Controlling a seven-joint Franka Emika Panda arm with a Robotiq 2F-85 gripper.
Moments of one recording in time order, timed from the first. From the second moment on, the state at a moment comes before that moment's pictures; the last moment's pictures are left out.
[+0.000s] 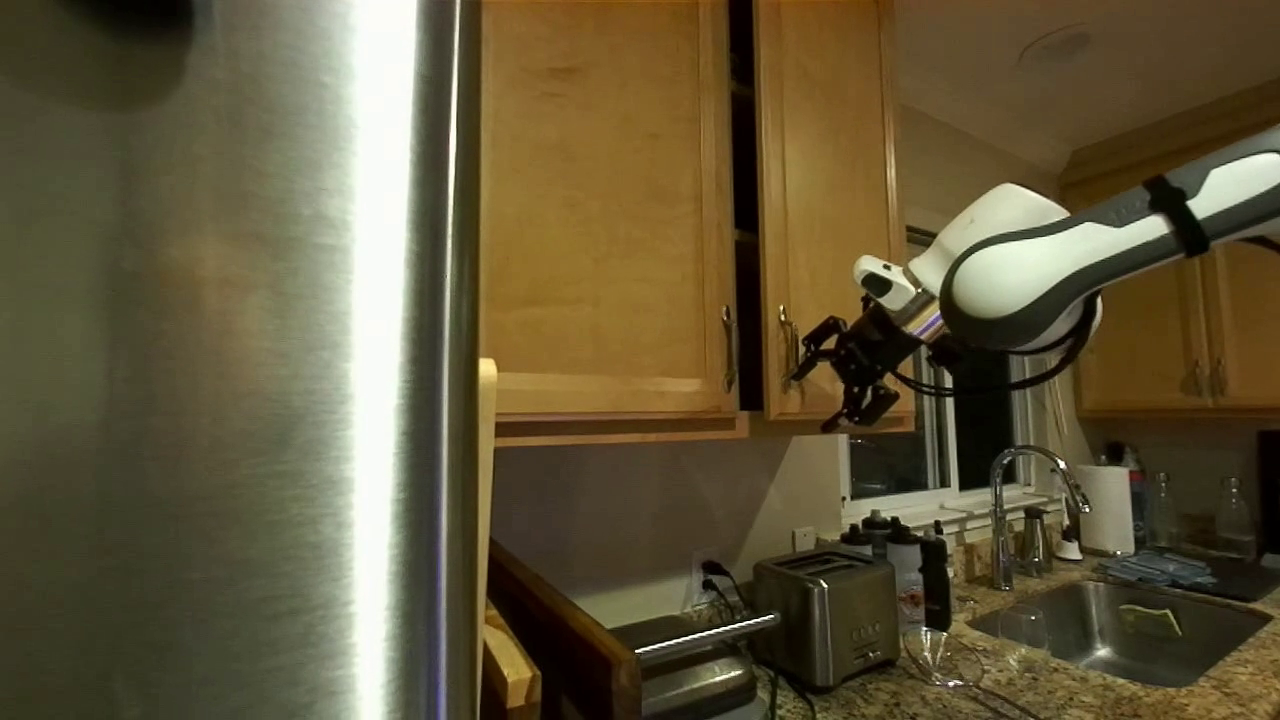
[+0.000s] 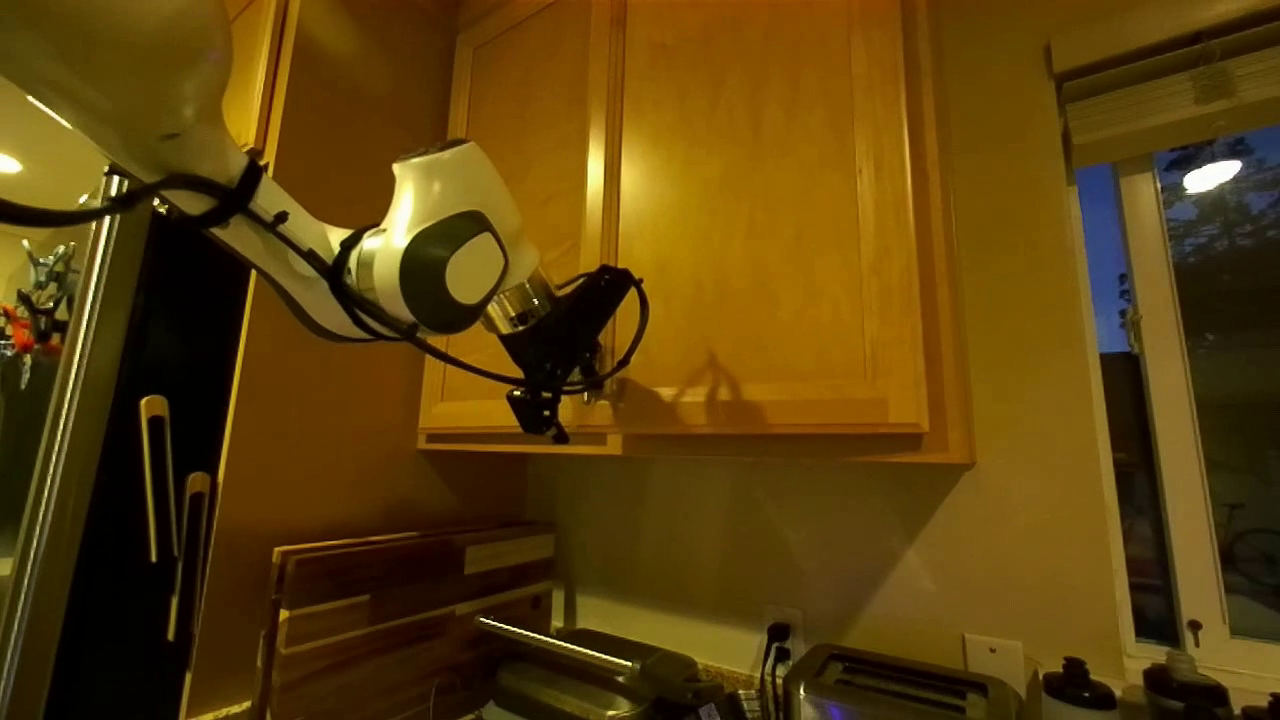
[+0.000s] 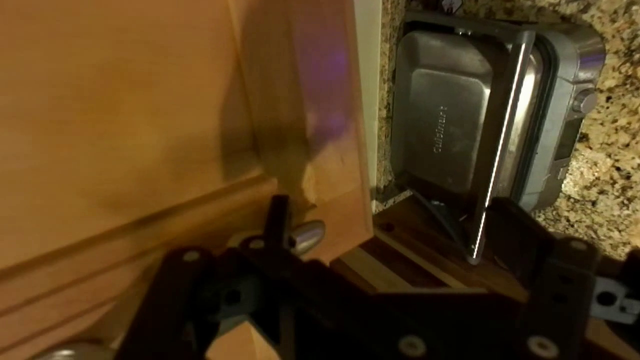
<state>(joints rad) 0.28 -0.58 -0.38 -2.43 -0.16 2.85 -1.49</state>
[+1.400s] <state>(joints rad) 0.00 -0.60 -0.20 -2.46 -0.08 2.30 -1.41</state>
